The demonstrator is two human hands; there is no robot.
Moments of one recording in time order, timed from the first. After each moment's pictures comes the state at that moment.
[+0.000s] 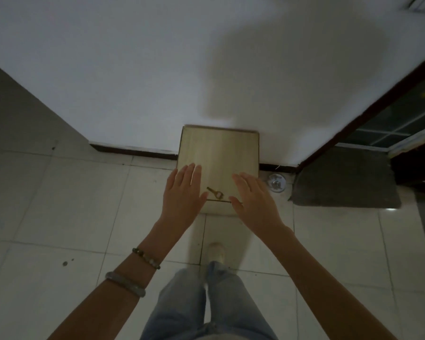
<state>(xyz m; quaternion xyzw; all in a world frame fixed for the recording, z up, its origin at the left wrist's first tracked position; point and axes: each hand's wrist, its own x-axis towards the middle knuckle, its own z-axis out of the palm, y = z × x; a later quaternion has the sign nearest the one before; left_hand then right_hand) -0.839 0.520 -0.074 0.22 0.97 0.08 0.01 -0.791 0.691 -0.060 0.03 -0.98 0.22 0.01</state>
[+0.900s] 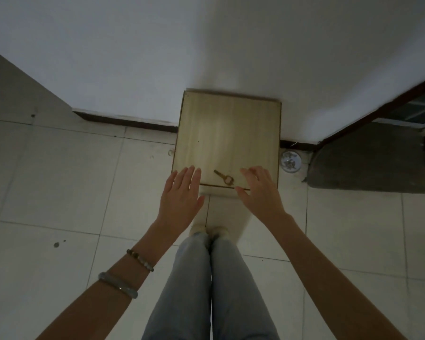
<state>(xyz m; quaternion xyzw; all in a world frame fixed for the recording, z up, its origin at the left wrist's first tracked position) -0.864 0.494 -0.230 0.25 0.96 0.06 0.09 -0.841 0.694 -0.235 0.00 -0.97 0.25 0.00</state>
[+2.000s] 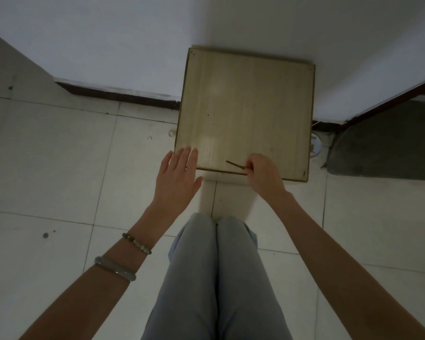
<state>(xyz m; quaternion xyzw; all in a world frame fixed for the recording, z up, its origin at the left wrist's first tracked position) -0.894 0.465 -0.337 0.22 0.96 0.06 0.12 -0.878 0.681 -0.387 -0.08 -0.95 0.29 -0.12</state>
